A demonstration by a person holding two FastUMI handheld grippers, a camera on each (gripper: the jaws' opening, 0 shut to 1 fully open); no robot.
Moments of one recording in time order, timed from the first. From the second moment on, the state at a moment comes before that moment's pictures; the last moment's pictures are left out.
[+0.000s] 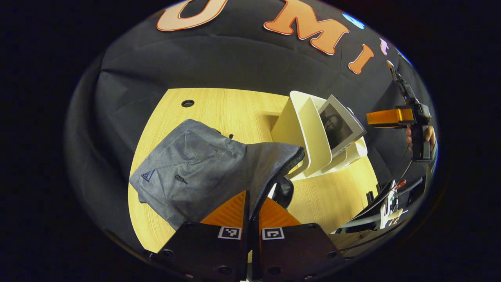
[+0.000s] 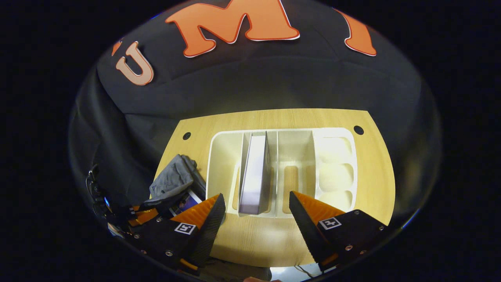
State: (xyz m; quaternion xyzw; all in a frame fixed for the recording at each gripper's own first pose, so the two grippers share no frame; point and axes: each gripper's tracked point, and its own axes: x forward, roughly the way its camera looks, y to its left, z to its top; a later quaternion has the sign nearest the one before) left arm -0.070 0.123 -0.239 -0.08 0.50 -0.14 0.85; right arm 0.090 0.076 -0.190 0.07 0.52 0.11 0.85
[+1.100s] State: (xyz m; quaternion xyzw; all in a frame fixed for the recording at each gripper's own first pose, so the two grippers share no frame) left arm -0.071 0.110 -0.249 -0.08 0.53 -0.05 0.84; right arm 0.134 0.090 -0.277 0.10 0.64 0.09 0.76
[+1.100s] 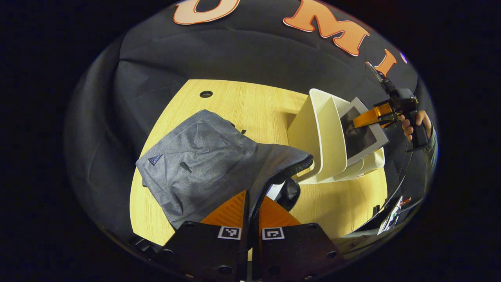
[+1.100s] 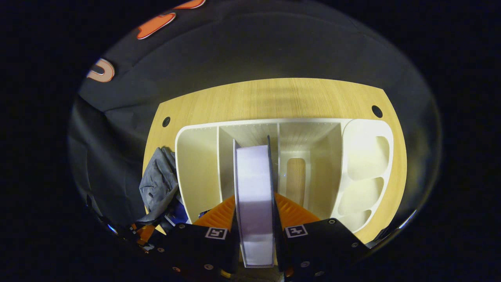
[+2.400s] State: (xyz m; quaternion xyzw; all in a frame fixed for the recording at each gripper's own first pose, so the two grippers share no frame) left arm -0.072 0.122 -0.244 -0.03 0.51 -0.24 0.83; right arm 0.009 0.073 -0.134 0.24 0.52 -0.04 0.82
